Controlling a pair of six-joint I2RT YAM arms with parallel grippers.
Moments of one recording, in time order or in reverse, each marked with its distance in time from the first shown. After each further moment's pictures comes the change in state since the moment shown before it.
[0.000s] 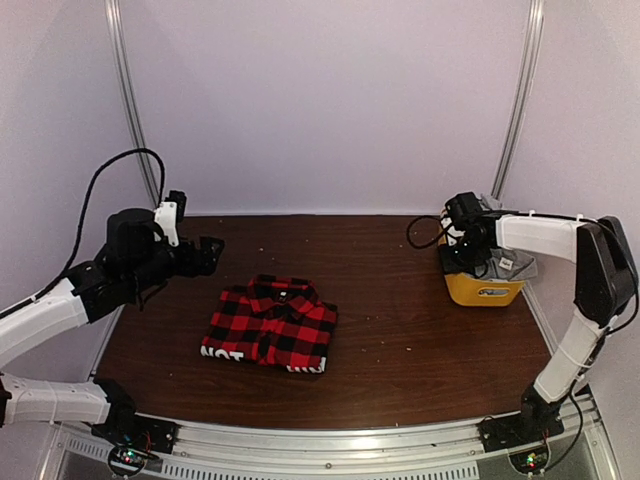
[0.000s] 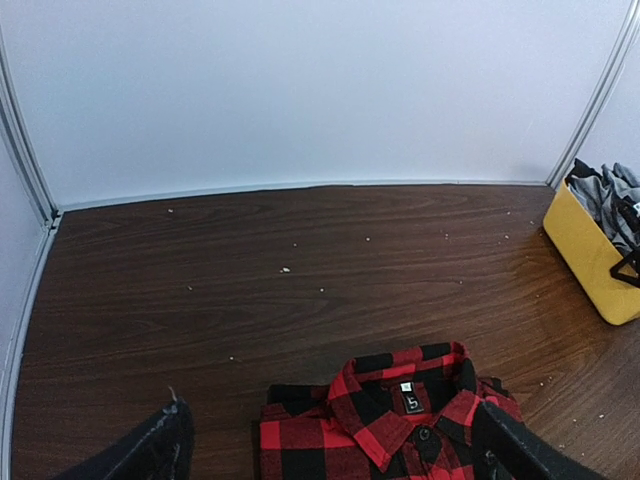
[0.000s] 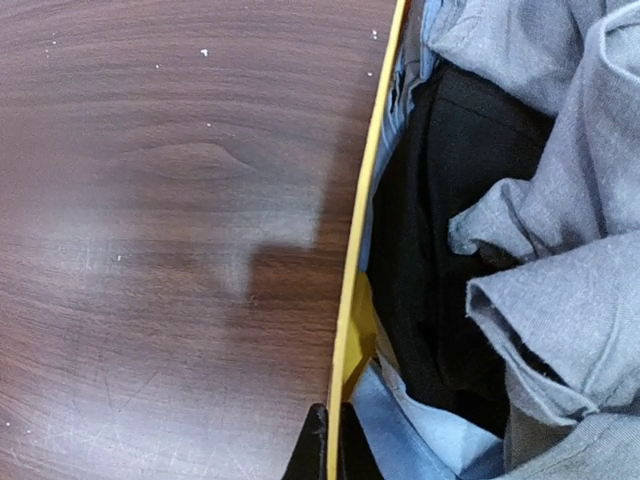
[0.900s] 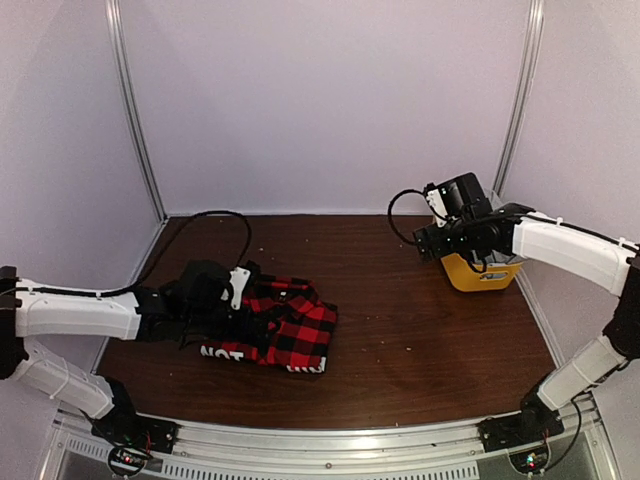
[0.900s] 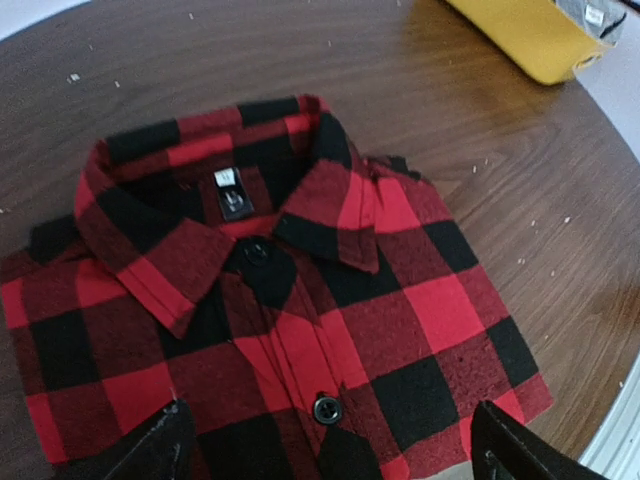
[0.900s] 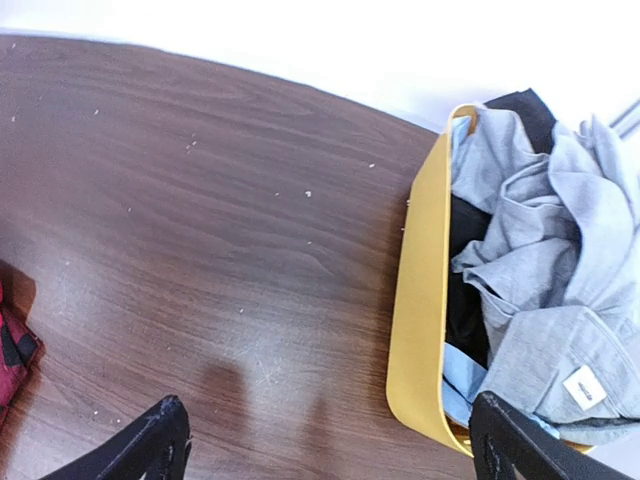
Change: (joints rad) left arm -0.280 0.299 -0.112 0.069 0.147 -0.123; right arm 0.231 -0.222 0.007 0.045 0.177 -0.102
